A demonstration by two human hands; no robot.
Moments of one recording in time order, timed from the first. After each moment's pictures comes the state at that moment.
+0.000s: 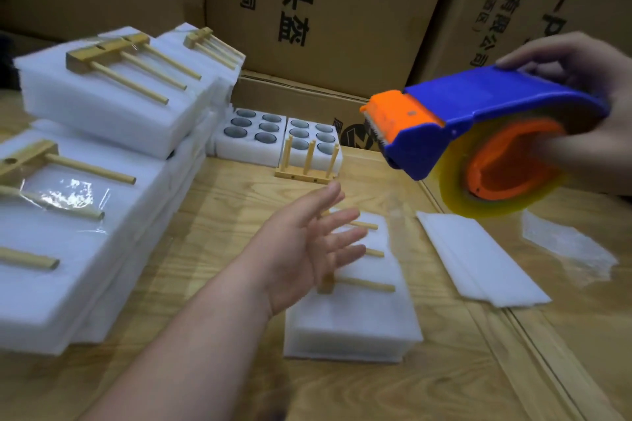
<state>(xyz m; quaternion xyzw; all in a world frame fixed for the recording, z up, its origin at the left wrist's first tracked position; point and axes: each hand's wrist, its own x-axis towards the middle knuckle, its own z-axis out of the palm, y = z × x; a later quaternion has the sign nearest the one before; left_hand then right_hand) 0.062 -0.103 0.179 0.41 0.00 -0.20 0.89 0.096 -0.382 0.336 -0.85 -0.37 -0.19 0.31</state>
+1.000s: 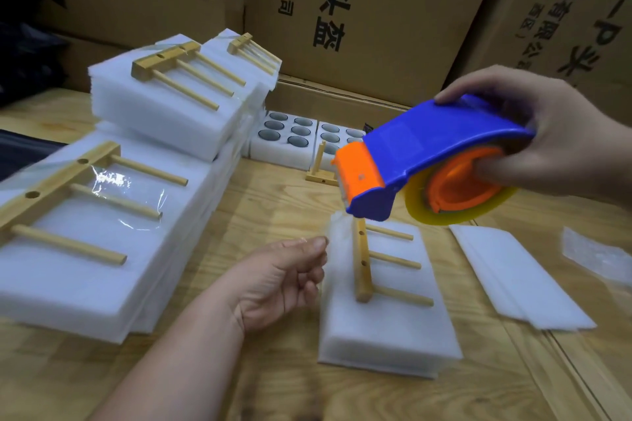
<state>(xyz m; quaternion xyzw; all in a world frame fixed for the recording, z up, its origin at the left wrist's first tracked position) 0.065 -0.040 0.120 0.43 0.03 -0.22 0.88 0.117 -0.305 0.334 -0.86 -0.45 -0.10 0.24</state>
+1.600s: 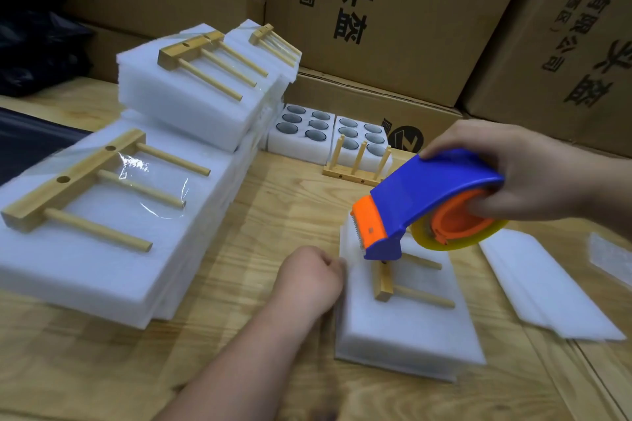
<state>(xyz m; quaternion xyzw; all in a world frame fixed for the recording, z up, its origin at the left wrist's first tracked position) 0.083 -0.074 0.083 0.85 0.15 -0.01 0.51 0.148 -0.299 0.299 -0.89 -0.45 -0.02 0.08</state>
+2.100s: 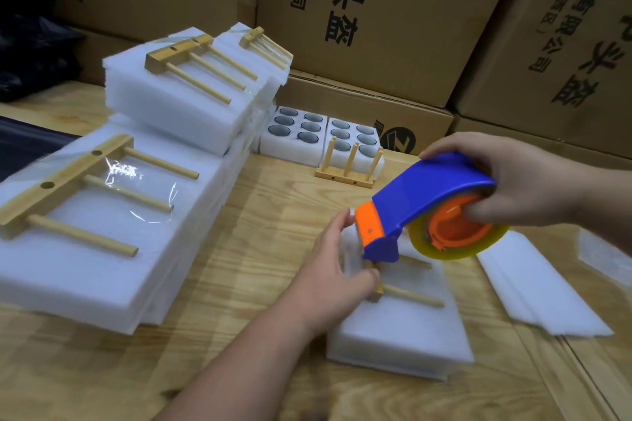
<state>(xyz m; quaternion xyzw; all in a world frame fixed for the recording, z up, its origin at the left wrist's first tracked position) 0.077 -0.094 0.089 0.74 -0.08 0.03 0.67 0.148 -0.315 0.292 -0.92 -0.38 0.02 0.11</state>
